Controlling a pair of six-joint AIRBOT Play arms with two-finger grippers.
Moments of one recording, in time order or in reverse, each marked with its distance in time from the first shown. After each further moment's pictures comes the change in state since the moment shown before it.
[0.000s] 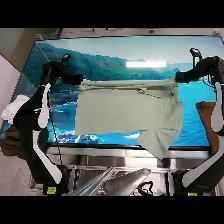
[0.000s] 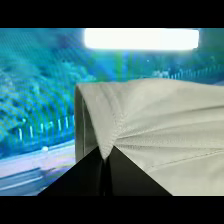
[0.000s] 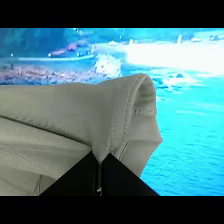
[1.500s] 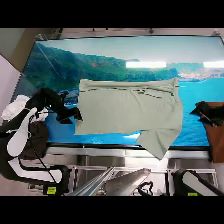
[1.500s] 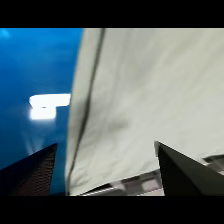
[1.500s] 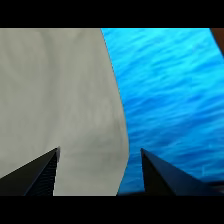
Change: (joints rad) left arm 0.110 0.493 -0.873 -0.172 0.239 0.021; right arm -0.354 0.820 -0.990 0.139 -0.137 0.200
